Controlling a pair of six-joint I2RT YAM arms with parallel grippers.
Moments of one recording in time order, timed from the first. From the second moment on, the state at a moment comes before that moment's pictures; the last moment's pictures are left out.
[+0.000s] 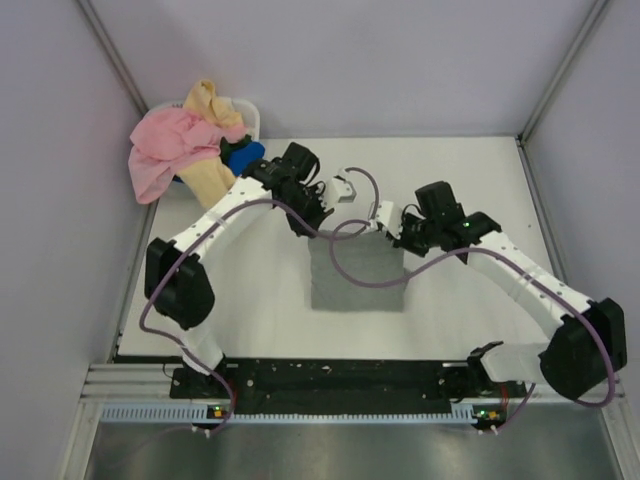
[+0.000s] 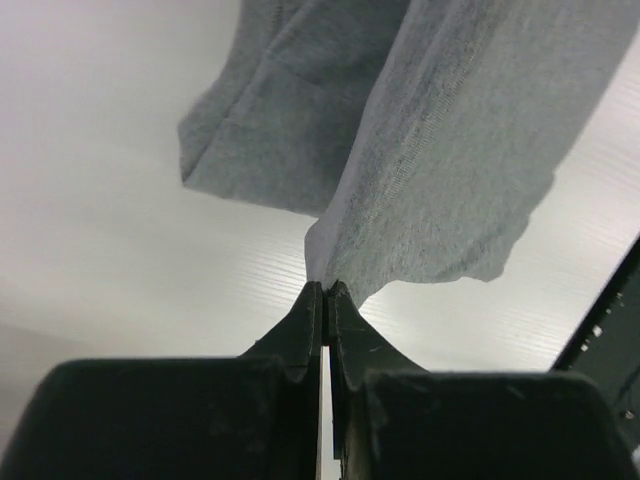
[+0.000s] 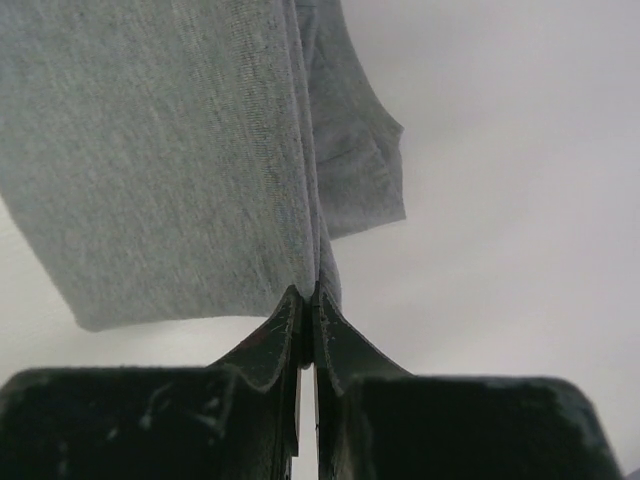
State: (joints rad) left arm -0.55 1.73 1.64 -1.06 0.36 0.59; right arm 0.51 1.24 1.04 -0.67 -0.25 -0.80
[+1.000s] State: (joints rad) left arm -0.42 2.11 1.79 -0.86 0.13 0.43; right arm 0.30 1.52 1.18 -0.40 -0.04 -0.02
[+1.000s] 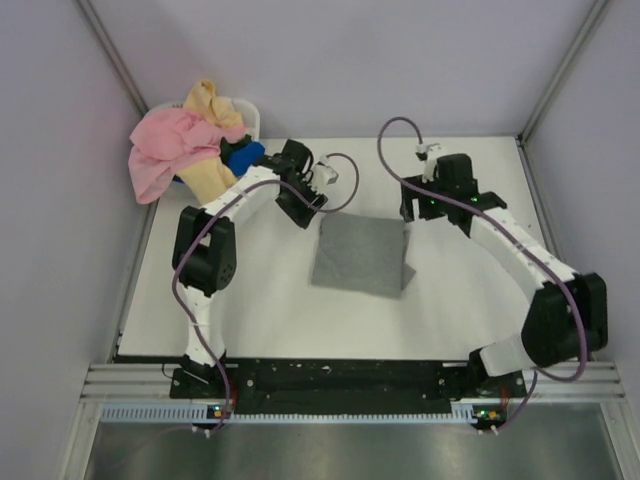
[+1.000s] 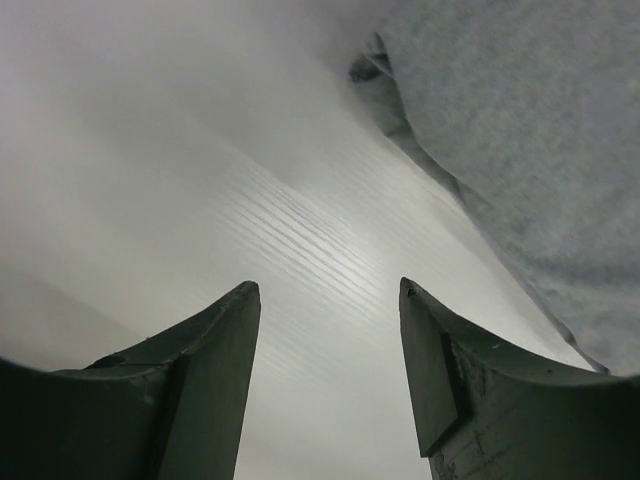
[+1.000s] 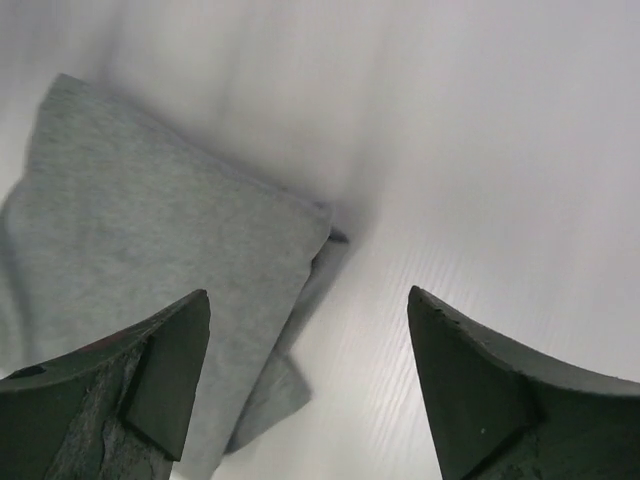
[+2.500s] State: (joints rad) left arm -0.46 2.07 1.54 -0.79 0.33 0.35; right arm 0.19 1.57 0.87 -0.18 -0.40 0.59
